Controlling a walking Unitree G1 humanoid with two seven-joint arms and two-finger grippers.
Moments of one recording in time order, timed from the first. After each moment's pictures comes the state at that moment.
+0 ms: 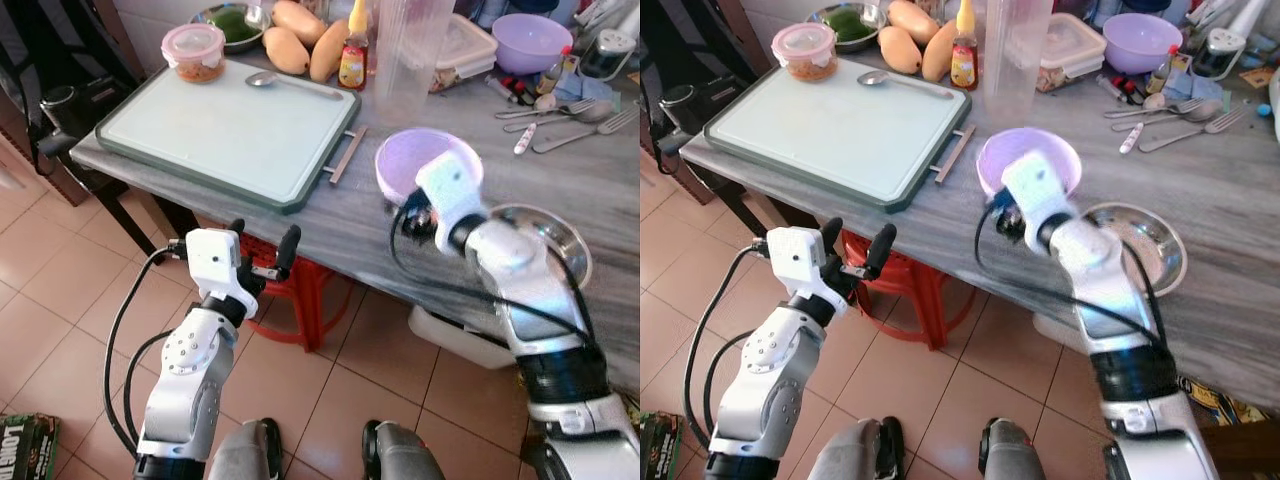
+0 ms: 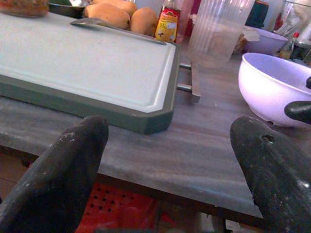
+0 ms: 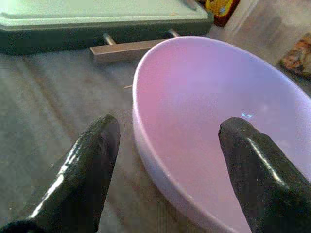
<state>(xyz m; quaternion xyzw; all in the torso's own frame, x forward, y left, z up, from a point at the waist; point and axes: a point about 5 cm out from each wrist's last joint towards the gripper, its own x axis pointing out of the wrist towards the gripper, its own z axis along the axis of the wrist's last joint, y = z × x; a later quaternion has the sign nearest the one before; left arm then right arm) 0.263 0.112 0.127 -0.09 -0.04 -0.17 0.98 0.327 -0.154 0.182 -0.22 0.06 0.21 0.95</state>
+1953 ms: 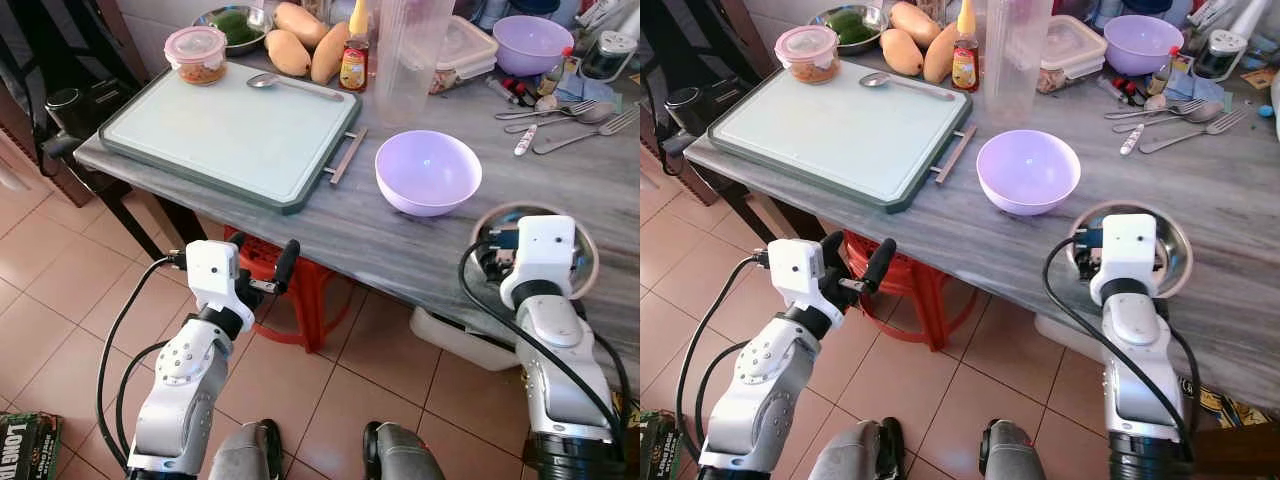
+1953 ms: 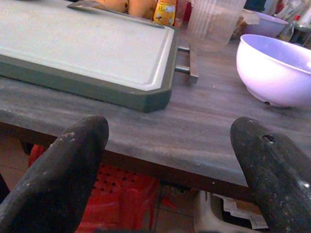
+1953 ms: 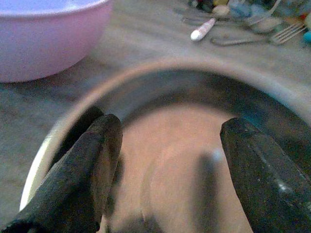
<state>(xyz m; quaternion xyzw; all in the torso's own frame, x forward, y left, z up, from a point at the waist) 0.253 0.117 0.119 -0.09 -0.01 -0.18 0.98 0.274 -0.221 0.136 -0.11 0.07 -0.10 0.99</state>
